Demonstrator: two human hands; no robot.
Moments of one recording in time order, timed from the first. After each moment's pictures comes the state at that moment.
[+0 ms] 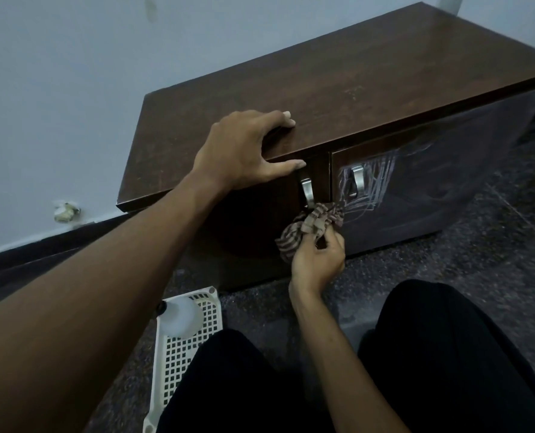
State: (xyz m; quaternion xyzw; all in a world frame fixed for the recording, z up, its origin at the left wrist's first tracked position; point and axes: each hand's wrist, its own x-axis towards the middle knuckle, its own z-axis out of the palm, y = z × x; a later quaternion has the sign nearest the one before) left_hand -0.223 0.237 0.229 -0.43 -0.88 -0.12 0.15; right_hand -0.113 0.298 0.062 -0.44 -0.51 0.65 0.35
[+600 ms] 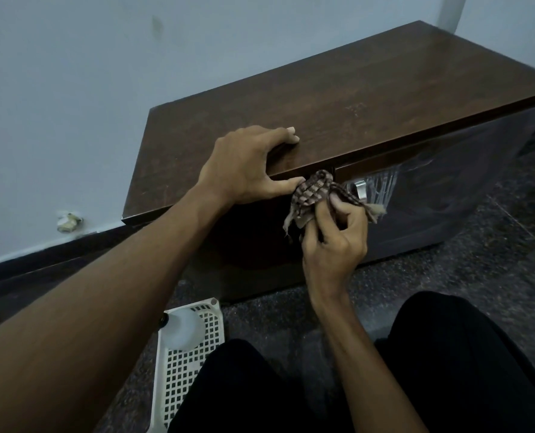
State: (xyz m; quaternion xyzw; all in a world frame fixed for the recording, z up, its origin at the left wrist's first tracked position) left_hand -0.224 0.236 0.231 -0.43 -0.88 -0.12 0.14; right_hand -0.109 0.335 0.099 -0.17 -0.74 0.34 0.55
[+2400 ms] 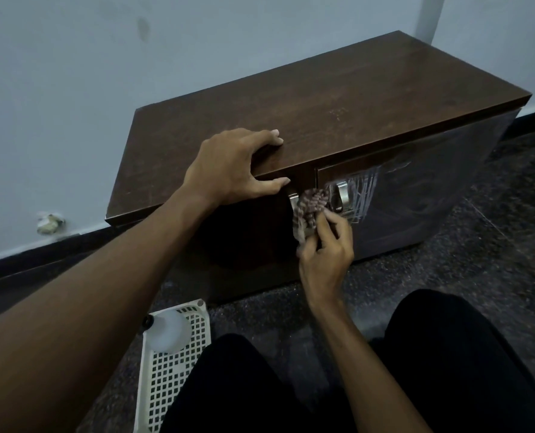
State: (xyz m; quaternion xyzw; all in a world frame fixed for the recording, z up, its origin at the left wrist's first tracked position) left_hand -0.221 0.236 0.232 -0.43 -0.89 -0.11 0.14; right_hand -0.104 0.348 0.062 -0.18 -0.75 0.40 0.49
